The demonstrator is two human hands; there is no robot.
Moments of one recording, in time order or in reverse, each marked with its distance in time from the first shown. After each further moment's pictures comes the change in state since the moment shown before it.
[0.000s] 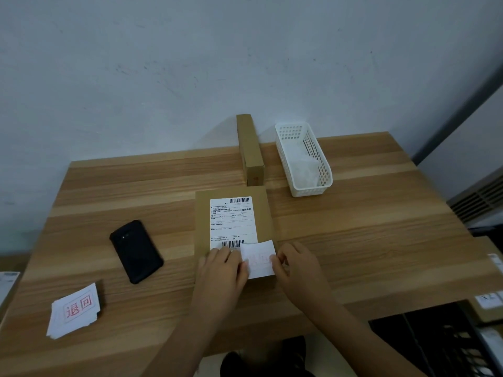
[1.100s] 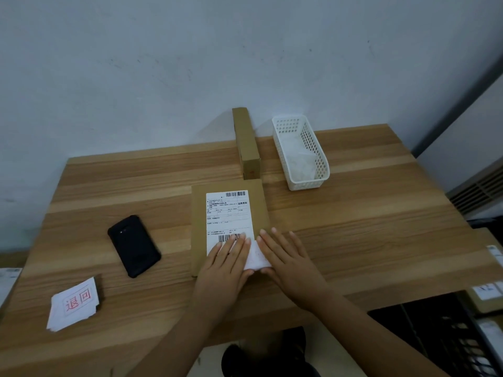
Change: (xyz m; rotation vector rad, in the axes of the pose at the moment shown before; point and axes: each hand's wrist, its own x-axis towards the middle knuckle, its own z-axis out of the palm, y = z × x) left_hand -0.009 -0.016 0.038 0.199 -0.011 0.313; right_hand 0.001 0.041 0.022 -0.477 -0.144 -0.433
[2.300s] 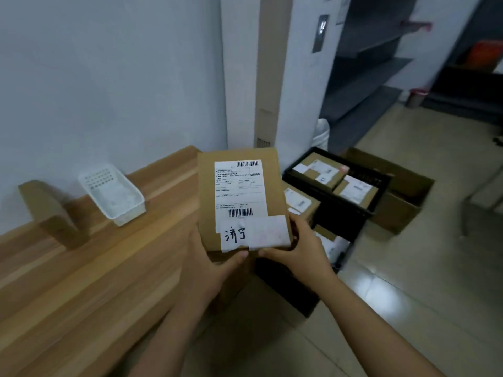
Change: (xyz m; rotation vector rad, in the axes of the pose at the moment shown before) left_hand 0.011 0.326 -0.101 -1.091 -0.051 -0.020; right_hand -0.362 0.046 -0.142 0.876 0.785 0.988
